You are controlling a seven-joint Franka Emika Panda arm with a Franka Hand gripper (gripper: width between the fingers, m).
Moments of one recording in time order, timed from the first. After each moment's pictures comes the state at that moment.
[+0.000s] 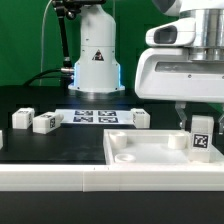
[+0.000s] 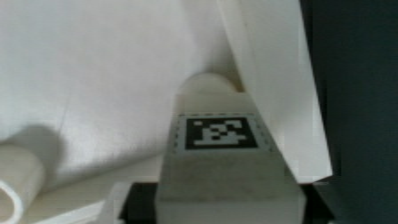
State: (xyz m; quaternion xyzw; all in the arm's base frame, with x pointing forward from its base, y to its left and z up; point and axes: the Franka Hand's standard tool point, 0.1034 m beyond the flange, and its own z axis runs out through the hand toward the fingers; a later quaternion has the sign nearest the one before) arm 0.625 0.120 0.072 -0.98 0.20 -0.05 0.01
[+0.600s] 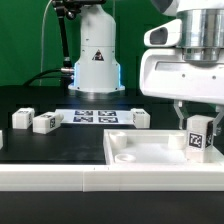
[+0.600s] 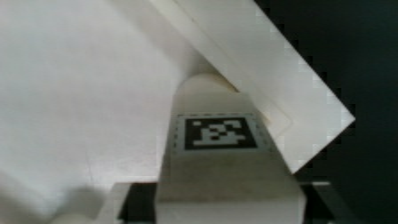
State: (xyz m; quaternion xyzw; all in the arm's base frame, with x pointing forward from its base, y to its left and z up) arm 0.625 0.116 0.072 -0.89 0.44 -0.04 0.03
